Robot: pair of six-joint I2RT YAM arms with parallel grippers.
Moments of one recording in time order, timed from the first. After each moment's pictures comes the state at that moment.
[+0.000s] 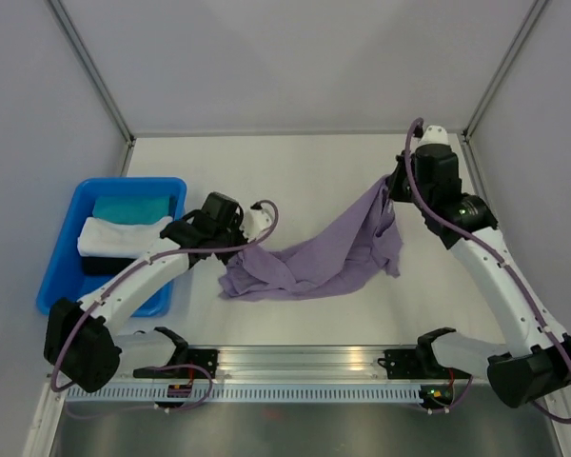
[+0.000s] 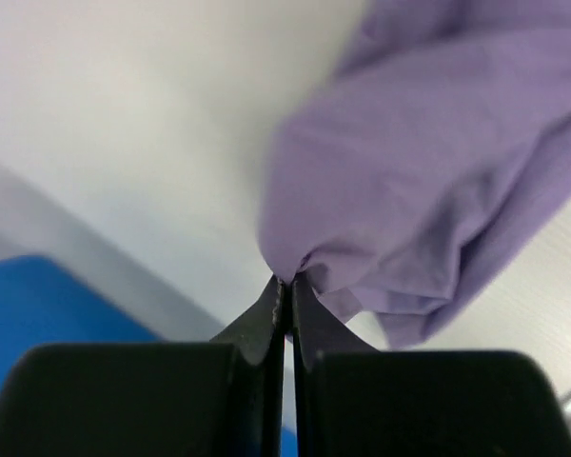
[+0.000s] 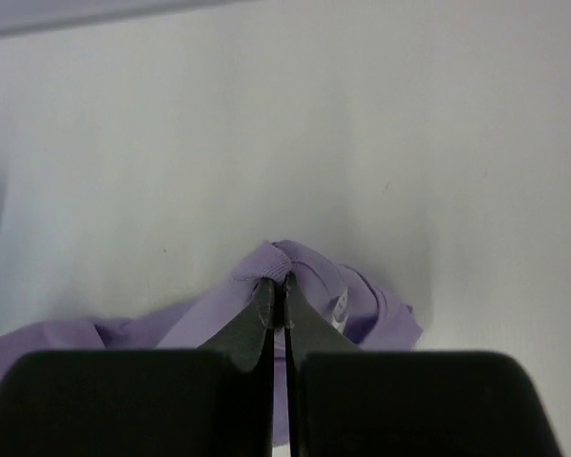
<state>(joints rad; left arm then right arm) -0.55 1.24 0.91 -0.67 0.05 0.51 0.33 1.17 1.23 -0.58 0.16 0.34</state>
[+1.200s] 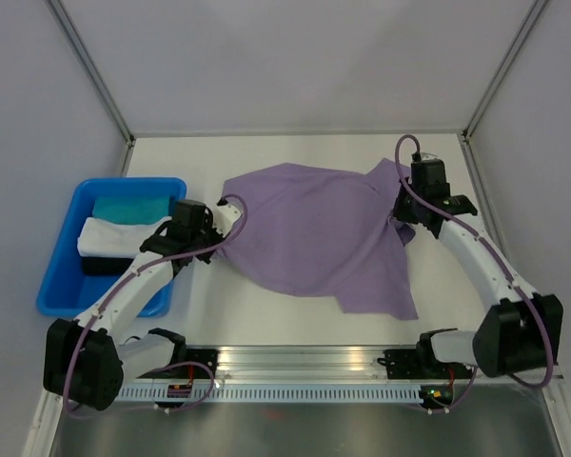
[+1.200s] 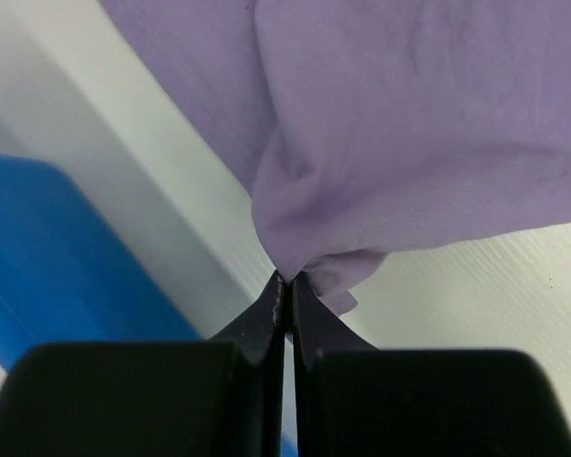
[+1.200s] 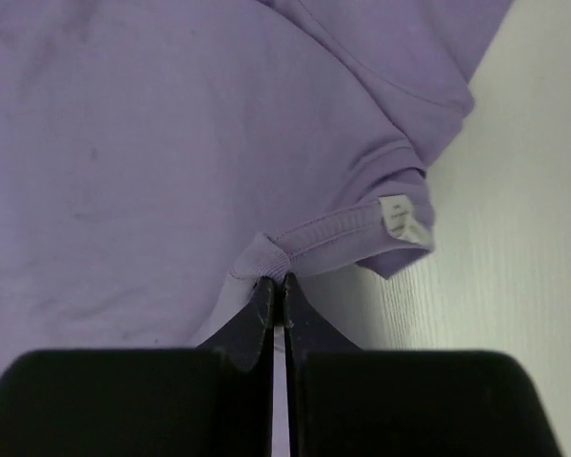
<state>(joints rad) -0.30 1.12 0.75 -0.48 0.06 0.47 0.16 1.24 1.07 -0.60 0.08 0.36</state>
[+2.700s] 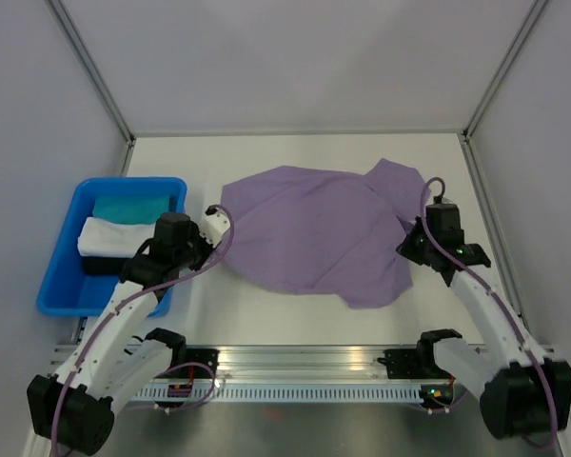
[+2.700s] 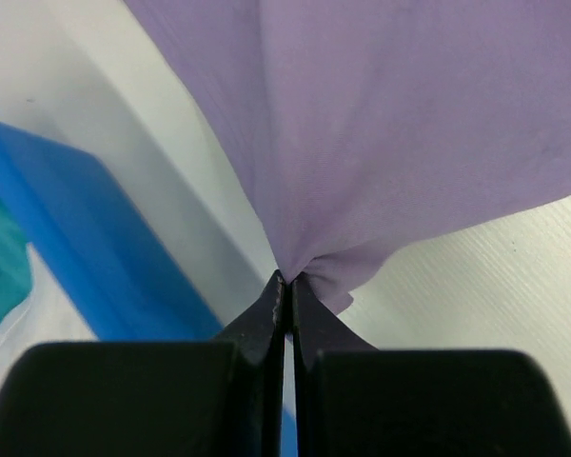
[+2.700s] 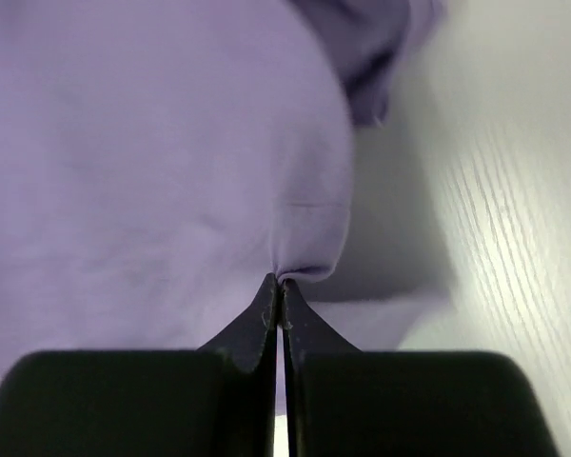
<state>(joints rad) -0.30 0.88 0.67 -0.53 0.10 0.48 0.11 1.09 0.65 -0.52 -0.02 0.61</state>
